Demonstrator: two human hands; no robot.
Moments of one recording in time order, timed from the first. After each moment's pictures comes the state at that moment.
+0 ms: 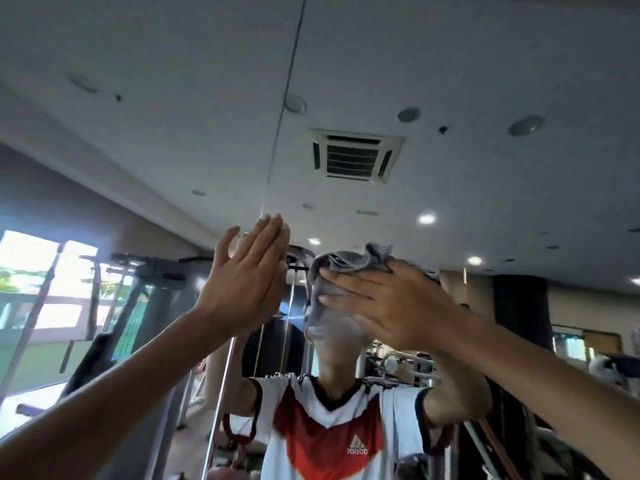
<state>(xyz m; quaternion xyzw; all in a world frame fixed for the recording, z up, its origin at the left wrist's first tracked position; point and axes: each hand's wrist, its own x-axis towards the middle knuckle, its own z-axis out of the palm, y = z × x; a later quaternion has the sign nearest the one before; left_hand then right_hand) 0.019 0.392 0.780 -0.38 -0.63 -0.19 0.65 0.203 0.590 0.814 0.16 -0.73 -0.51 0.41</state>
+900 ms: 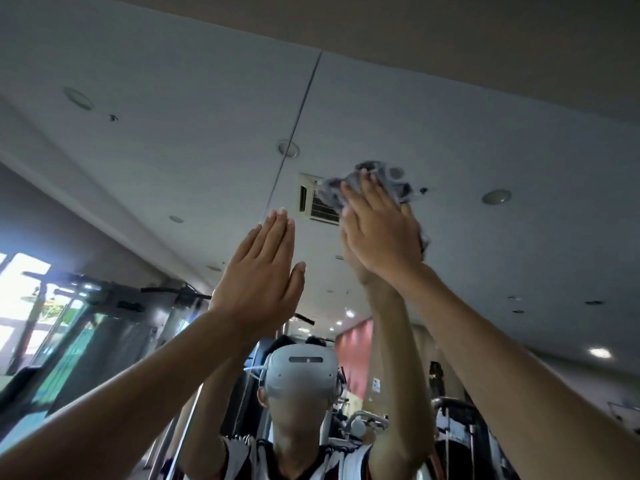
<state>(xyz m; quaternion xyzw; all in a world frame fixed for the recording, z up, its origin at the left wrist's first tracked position) 0.032 0.423 0.847 -0.38 -0.61 -0.29 0.63 0.156 0.554 0.956 -0.06 -0.72 -0.32 0.61</state>
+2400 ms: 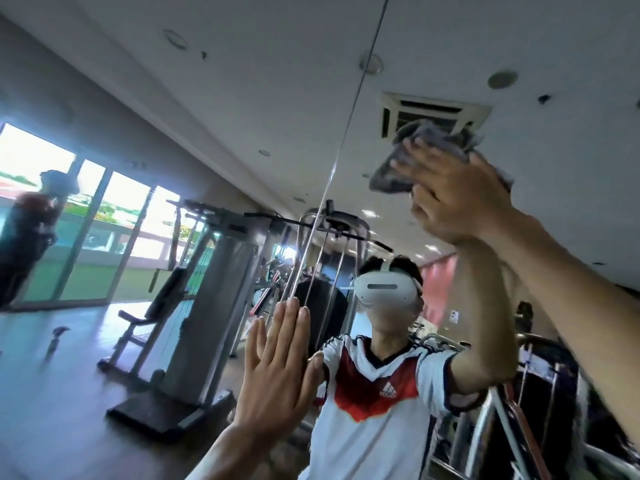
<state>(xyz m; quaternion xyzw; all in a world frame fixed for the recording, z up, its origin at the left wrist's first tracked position) 0.046 0.412 0.578 -0.31 -0.72 -0.31 0.55 0.176 0.573 0.905 0.08 -0.79 -0.37 0.49</state>
